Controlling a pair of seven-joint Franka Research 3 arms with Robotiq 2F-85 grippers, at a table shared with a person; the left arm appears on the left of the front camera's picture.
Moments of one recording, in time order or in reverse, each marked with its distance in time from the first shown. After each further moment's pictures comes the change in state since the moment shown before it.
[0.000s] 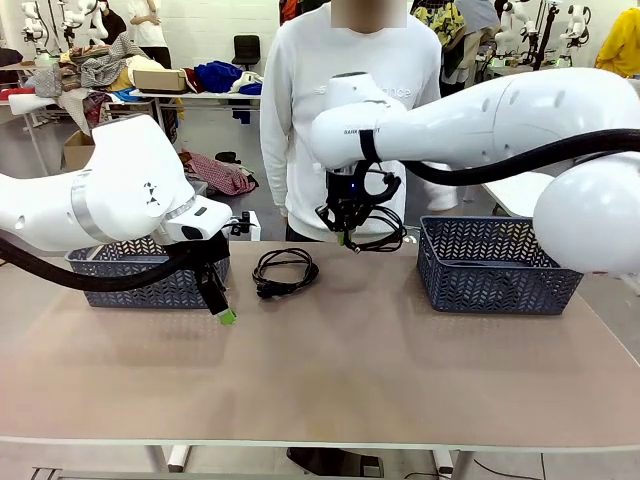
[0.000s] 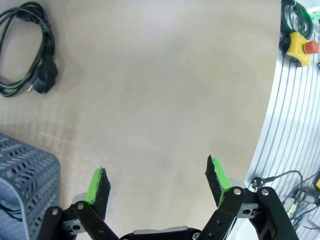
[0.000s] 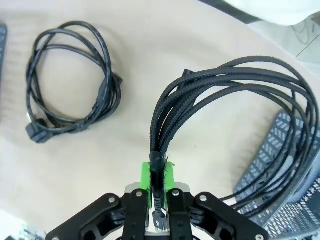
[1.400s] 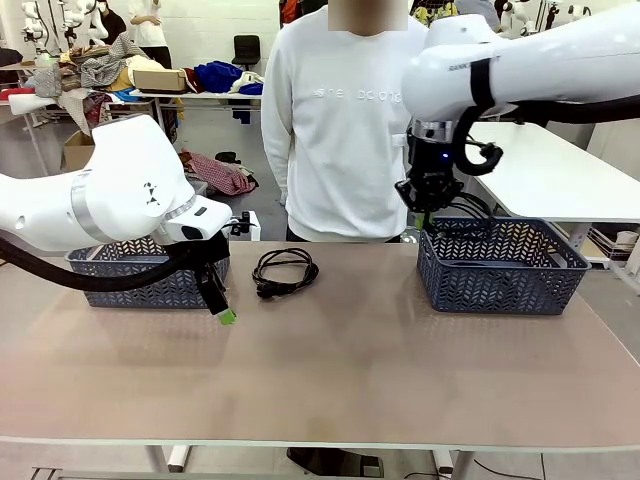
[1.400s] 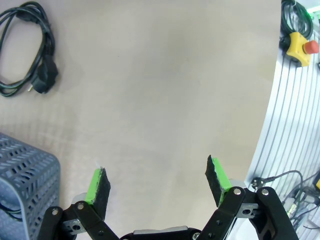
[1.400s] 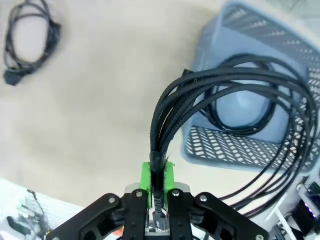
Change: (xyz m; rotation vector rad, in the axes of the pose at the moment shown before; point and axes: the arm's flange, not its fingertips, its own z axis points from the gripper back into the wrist) left arm 0.000 0.000 0.000 0.000 0.000 0.000; right arm -0.116 -0.134 0.073 0.032 0.021 -0.139
